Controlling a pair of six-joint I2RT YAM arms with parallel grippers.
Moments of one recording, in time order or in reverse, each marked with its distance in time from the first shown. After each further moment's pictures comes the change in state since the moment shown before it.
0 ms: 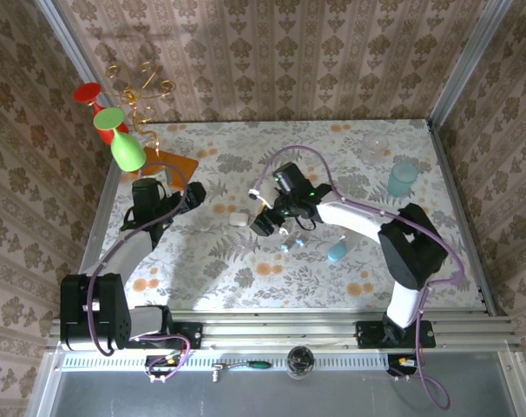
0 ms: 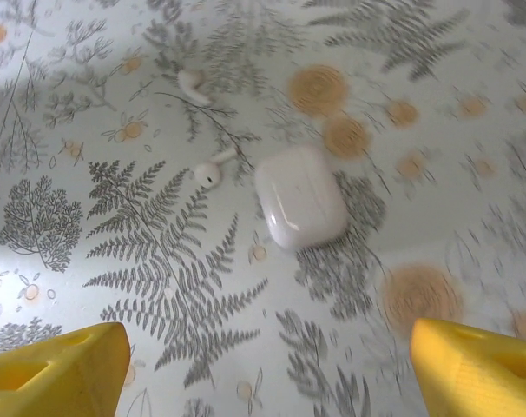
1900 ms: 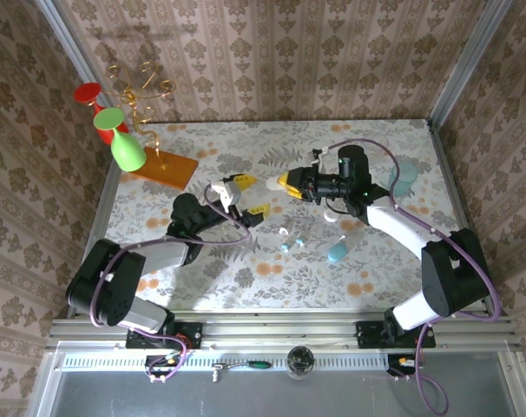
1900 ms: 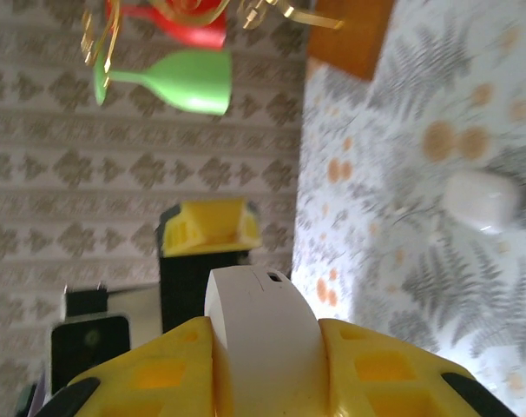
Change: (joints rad) left arm -0.453 0.171 -0.133 1.004 0.359 0.491; right arm -0.344 -0.317 -0.303 0.468 -0.480 1.426
